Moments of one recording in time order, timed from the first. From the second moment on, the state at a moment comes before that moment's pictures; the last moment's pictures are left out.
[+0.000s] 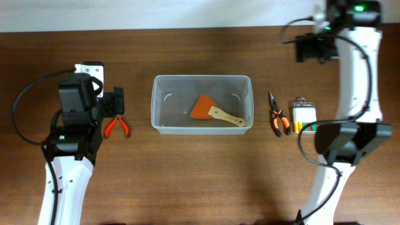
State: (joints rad) left arm 0.02 1.22 1.08 -0.51 -0.18 0.12; right arm -0.16 2.27 2.52 -1.54 0.07 -0.04
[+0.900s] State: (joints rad) left arm 0.02 1.22 1.08 -0.51 -0.18 0.12; right arm -0.22 2.27 1.86 -1.34 0.06 -0.04
